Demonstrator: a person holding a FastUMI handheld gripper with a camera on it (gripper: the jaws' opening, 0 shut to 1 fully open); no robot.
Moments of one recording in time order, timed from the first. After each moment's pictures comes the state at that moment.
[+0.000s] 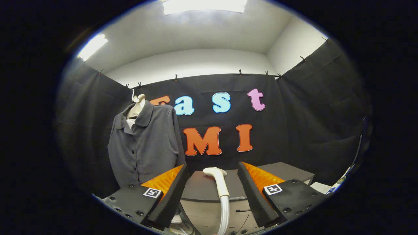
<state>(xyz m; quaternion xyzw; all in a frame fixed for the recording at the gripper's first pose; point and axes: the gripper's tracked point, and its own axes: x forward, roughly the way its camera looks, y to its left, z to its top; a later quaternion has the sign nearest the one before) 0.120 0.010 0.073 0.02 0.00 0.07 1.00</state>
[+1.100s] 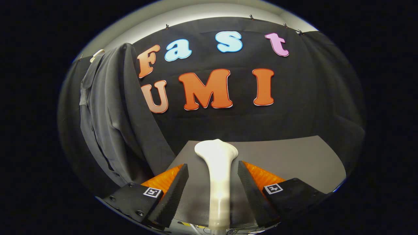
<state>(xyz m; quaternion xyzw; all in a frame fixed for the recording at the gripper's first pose) 0.334 0.011 -0.073 0.02 0.26 0.11 0.96</state>
